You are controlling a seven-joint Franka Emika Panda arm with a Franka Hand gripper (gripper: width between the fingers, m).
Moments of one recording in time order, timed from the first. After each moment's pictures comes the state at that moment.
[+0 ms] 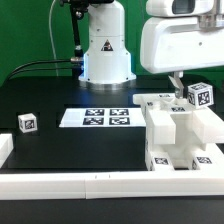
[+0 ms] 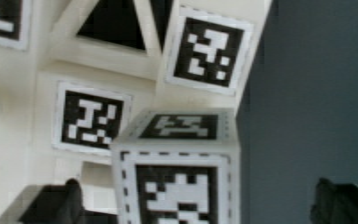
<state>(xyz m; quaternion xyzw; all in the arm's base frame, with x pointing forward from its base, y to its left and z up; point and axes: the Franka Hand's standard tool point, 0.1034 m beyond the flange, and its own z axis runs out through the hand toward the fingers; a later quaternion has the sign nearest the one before) 0.560 0.127 0.123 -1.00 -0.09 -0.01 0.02</state>
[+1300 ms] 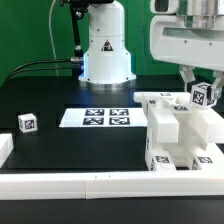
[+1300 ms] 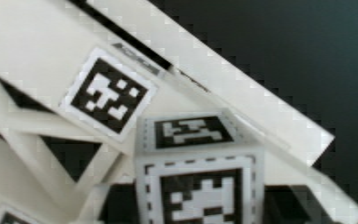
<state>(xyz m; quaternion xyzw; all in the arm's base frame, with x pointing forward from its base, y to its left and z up) 0.560 0.124 0.122 -0.86 0.52 0.00 0.02</state>
